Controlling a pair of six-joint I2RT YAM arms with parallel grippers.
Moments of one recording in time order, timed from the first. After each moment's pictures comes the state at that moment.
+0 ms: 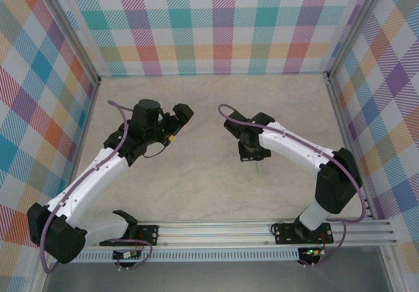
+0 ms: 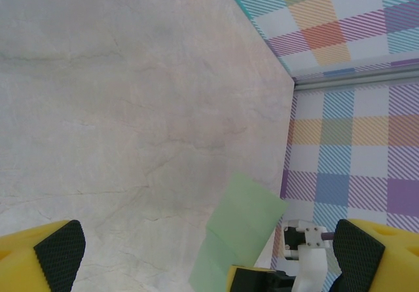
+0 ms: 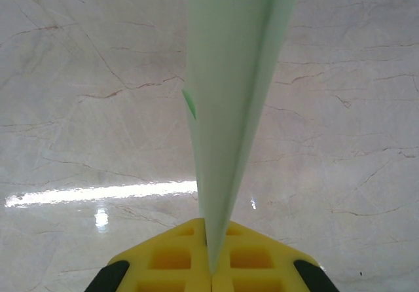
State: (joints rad) left arm -0.49 1.16 1.07 -0.48 0.13 -1.13; right arm 0.75 1.61 1.32 -1.23 0.28 0.69
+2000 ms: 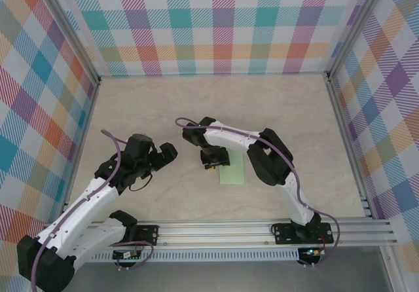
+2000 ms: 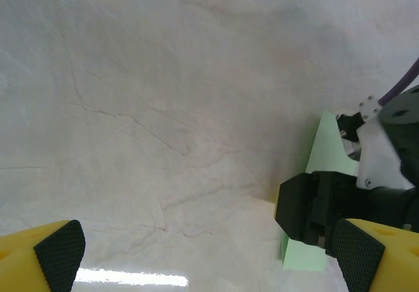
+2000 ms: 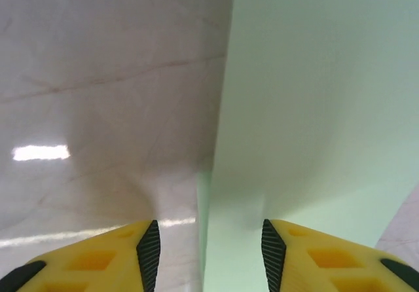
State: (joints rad) left arm -0.46 0.87 0.69 -0.66 0.02 -0.94; right arm 0.91 2.20 1.74 -1.25 0.09 0.82
